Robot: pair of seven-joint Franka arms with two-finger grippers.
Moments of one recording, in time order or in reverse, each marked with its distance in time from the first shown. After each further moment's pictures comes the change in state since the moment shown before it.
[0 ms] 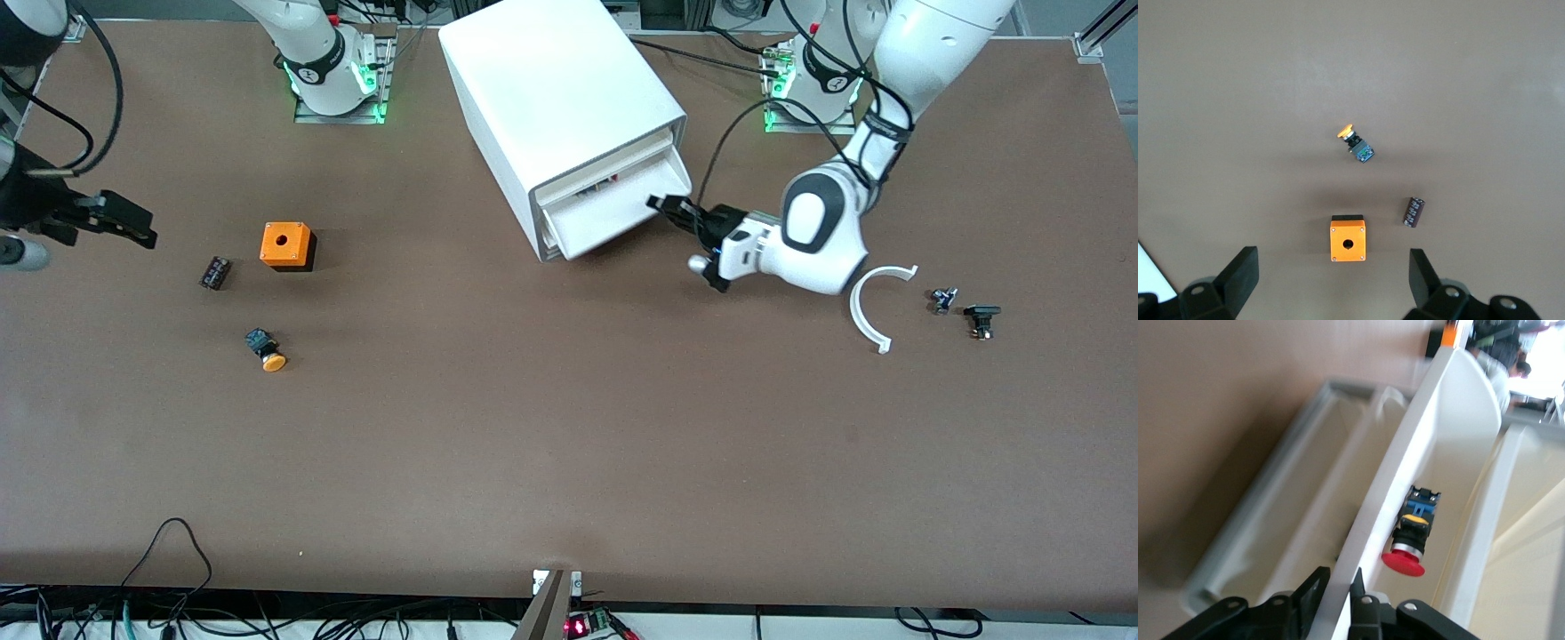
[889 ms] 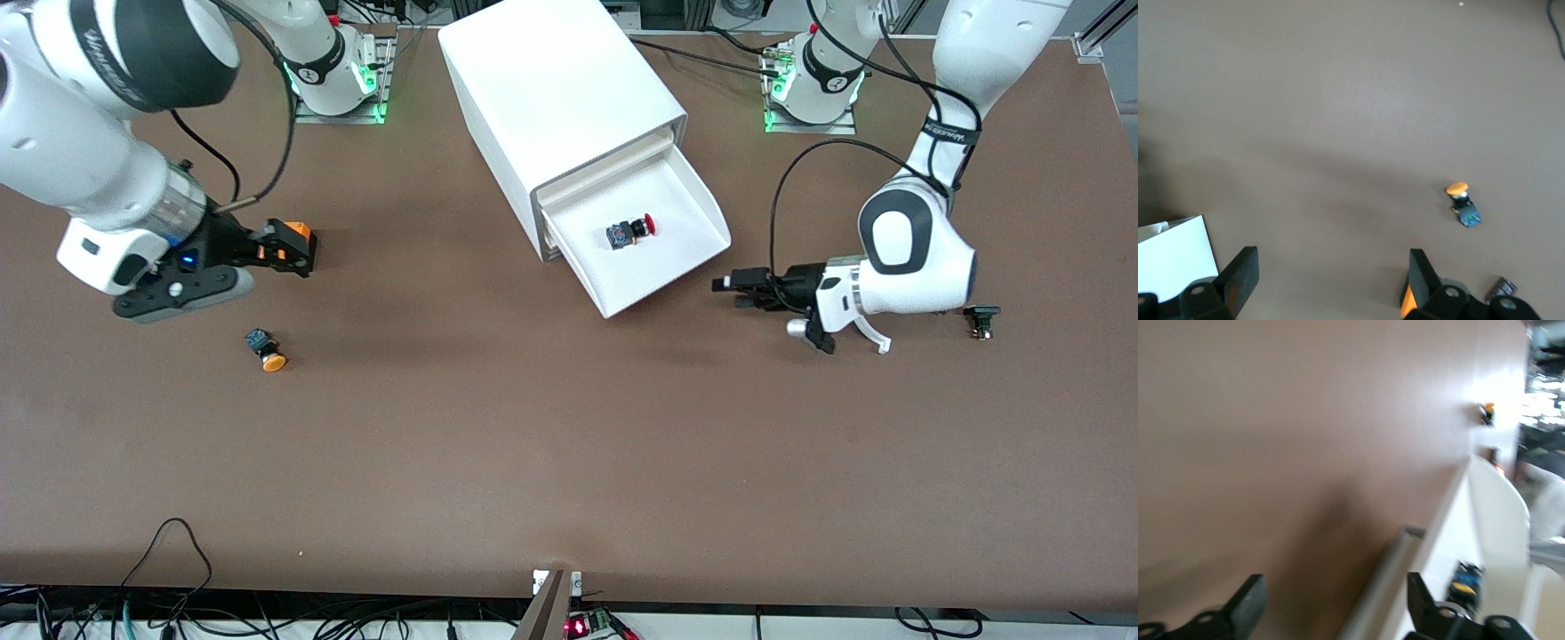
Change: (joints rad) left arm 0.060 -0.061 0.100 0.080 0.081 0.306 0.003; right arm 0.194 0.112 0.049 0.008 0.124 0.180 -0.061
